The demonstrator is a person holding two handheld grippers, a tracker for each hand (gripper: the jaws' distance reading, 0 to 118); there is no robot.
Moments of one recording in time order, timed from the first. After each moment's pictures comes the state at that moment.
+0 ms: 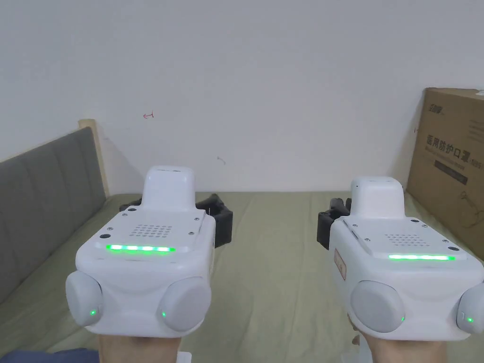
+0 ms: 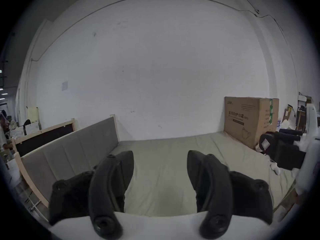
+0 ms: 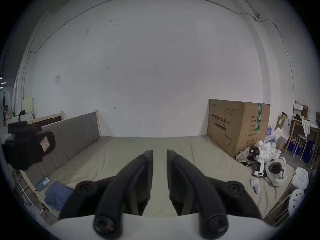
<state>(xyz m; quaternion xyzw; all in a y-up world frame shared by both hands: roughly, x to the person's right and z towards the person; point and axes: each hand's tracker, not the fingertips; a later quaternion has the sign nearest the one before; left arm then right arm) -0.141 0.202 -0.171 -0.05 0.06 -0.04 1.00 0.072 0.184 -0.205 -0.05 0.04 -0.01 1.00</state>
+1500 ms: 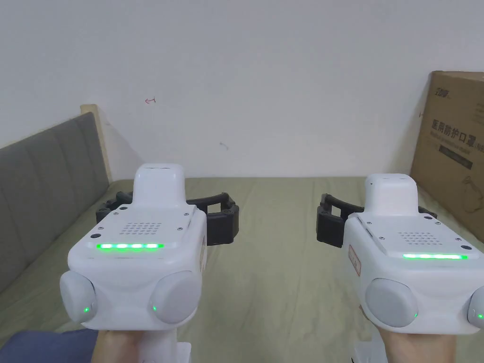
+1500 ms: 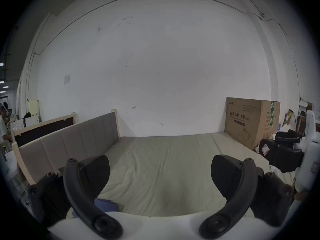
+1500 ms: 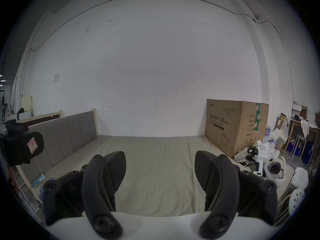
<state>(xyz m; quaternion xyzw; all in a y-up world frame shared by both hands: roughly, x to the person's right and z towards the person) -0.155 0.184 -0.168 -0.05 0.08 -0.02 1.00 0.084 0.161 -0.210 -0.05 0.04 0.00 1.00</state>
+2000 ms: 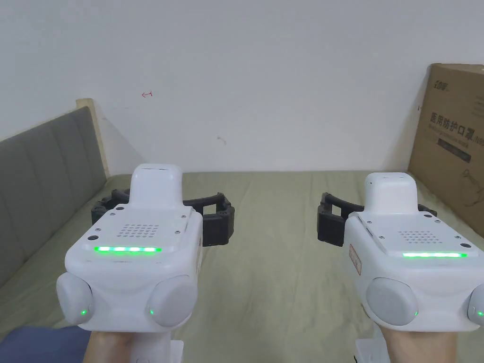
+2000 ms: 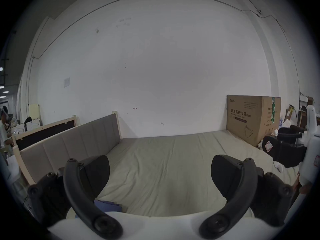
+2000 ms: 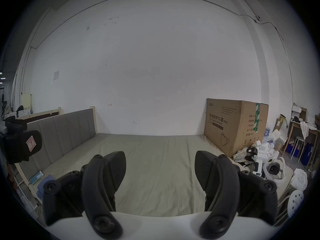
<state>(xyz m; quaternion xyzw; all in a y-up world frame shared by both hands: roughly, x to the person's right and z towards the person) -0.155 0.175 -0.172 -0.05 0.08 -0.04 0.99 0.087 0.154 -0.213 -0.05 0.04 0.01 1.00</state>
